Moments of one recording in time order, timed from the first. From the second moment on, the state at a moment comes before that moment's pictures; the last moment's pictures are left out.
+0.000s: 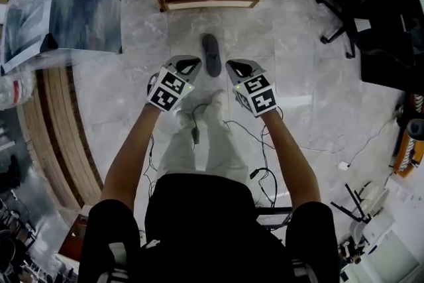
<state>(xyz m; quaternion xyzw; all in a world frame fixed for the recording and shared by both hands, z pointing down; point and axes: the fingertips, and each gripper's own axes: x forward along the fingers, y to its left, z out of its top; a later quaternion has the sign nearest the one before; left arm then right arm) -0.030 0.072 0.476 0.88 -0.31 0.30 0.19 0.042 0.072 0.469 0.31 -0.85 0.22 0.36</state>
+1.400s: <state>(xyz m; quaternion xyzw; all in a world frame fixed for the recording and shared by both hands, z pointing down) -0.087 0.163 0.126 0.90 -0.42 0.09 0.03 -0.039 0.151 0.132 0.40 -0.91 0.03 0.14</state>
